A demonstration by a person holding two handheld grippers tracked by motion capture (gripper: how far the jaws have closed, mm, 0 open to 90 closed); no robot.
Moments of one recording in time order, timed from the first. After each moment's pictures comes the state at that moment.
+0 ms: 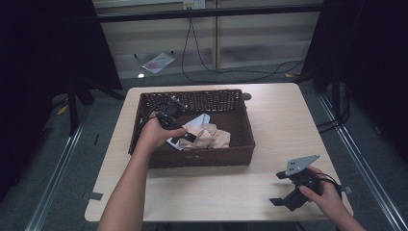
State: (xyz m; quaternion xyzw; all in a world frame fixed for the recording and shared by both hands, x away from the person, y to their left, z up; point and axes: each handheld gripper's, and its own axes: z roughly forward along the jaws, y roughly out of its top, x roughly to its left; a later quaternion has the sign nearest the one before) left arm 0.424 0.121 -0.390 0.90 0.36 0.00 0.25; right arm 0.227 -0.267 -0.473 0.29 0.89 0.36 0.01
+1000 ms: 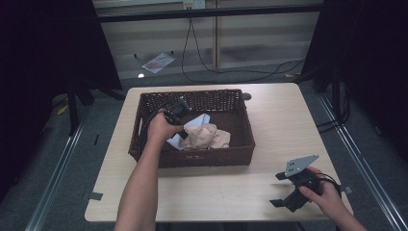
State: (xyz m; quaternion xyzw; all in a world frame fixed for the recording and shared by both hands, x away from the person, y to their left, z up) left arm 0.466 0.116 -0.426 0.92 0.34 -0.04 0.17; right arm 0.228 -0.266 -0.473 0.28 0.89 0.36 0.01
